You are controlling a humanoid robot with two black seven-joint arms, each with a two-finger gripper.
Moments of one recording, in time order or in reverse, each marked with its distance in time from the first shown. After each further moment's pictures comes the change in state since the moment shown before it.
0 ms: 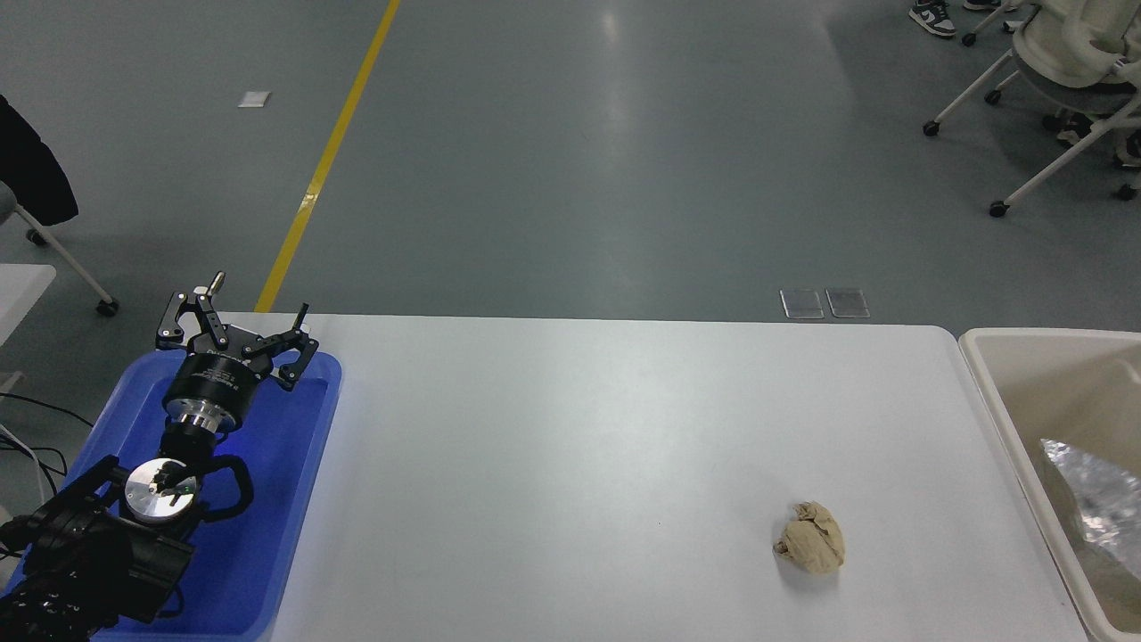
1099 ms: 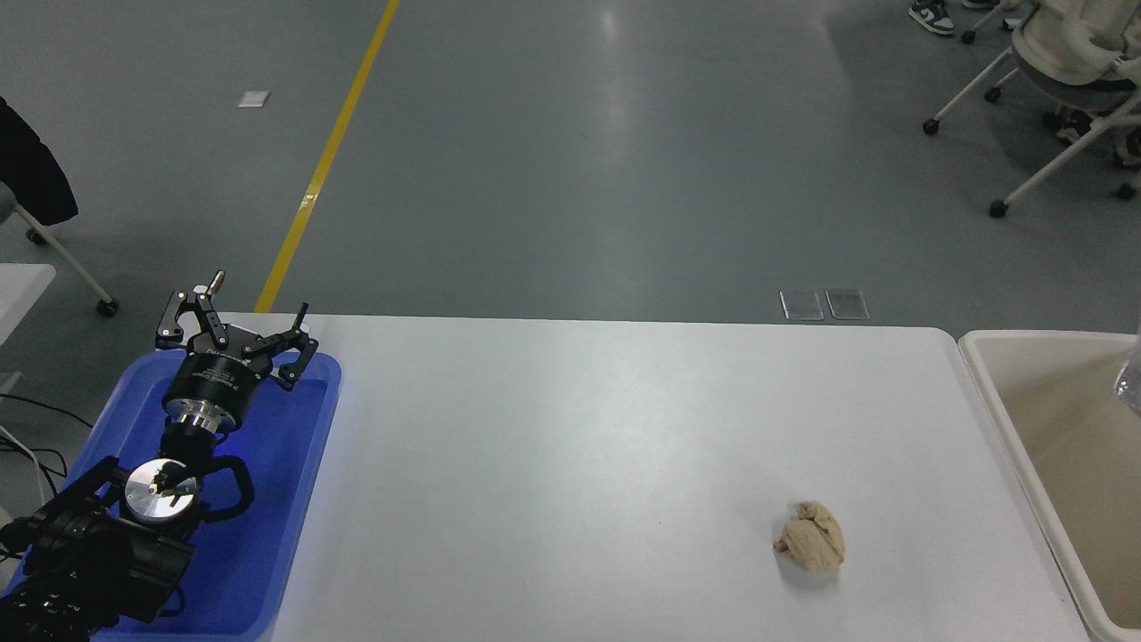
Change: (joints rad) left arm 0.000 0.000 0.000 0.000 0.000 0.000 -0.001; right arm 0.284 -0.149 -0.074 0.109 -0.149 0.195 -0.001
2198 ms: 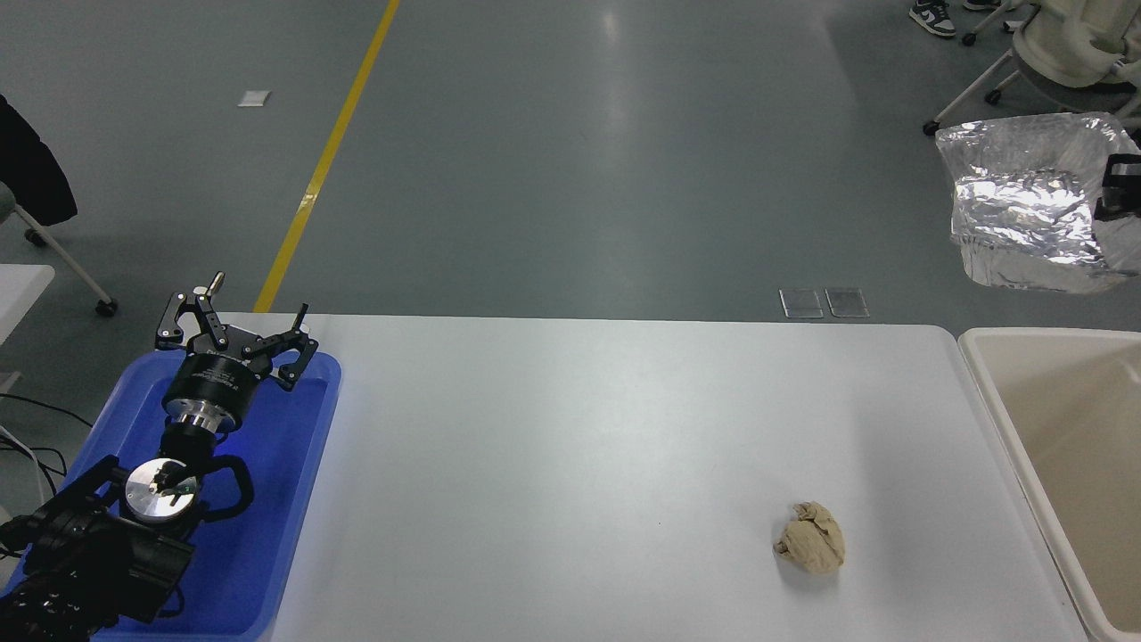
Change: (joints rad) left arm 0.000 0.000 0.000 0.000 0.000 0.000 0.000; right arm 0.991 -0.052 -0.341 0.632 -0.067 0.349 -0.001
